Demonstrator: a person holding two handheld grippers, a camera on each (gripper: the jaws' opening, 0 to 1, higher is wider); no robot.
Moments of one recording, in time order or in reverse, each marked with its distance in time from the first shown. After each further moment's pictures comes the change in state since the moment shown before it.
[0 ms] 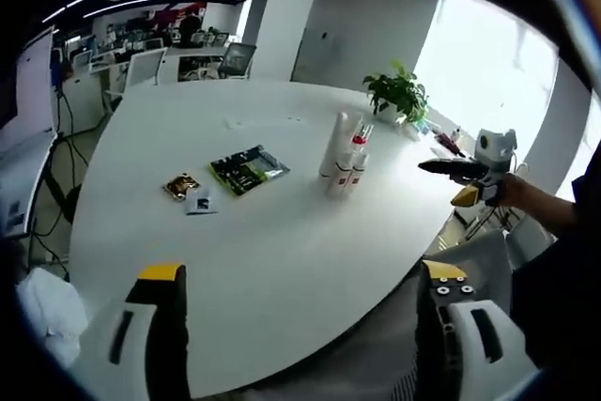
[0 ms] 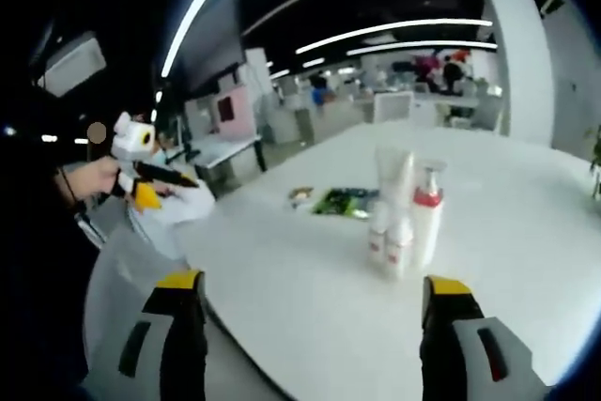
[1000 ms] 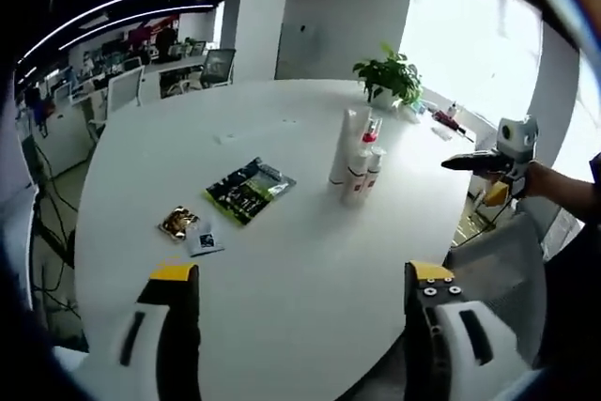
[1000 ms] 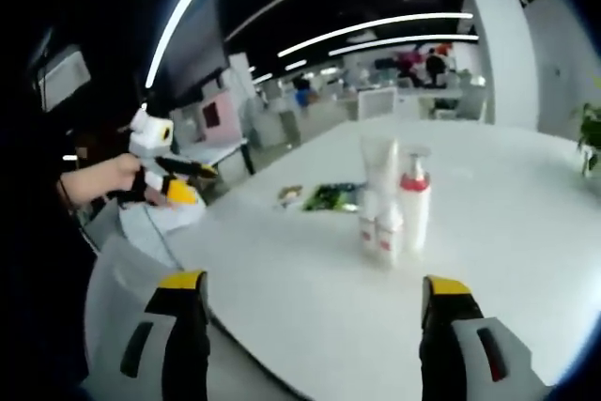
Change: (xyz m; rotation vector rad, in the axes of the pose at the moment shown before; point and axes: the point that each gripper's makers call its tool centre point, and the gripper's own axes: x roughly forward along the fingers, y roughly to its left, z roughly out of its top) left arm 0.058 0.024 0.038 0.177 0.033 -0.010; right arm -0.007 -0.007 -0.015 0.075 -0.001 -0.063
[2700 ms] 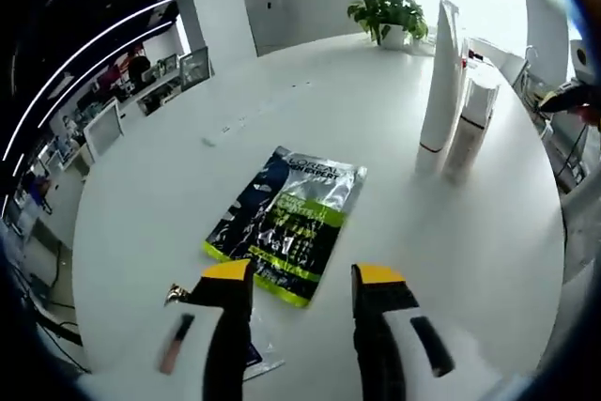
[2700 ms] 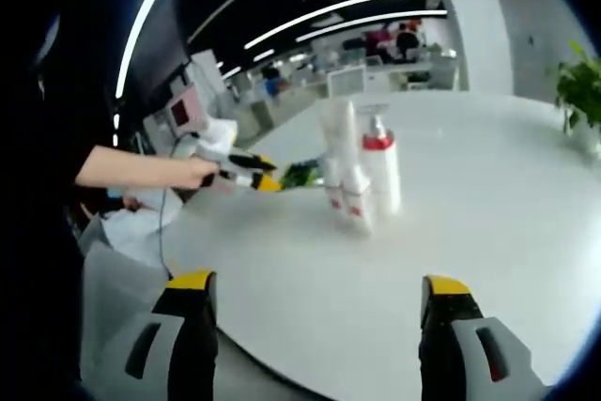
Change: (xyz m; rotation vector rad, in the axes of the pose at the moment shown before) left arm 0.185 0.088 0.007 0.313 0.097 0.109; right arm 0.005 -0.027 -0.030 0.120 0.065 -0.083
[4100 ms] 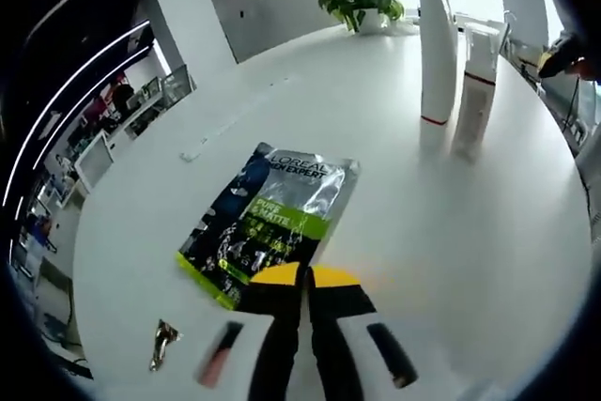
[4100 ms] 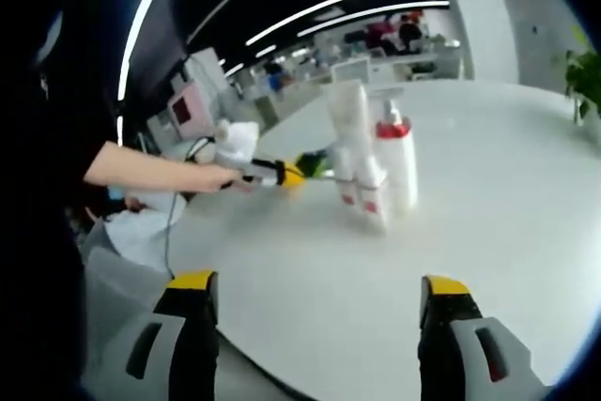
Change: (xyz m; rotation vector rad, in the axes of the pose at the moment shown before) left arm 0.036 -0.007 -0.002 0.109 -0.012 -0.020; right arm 0.027 0.012 -0.003 0.024 0.030 0.042
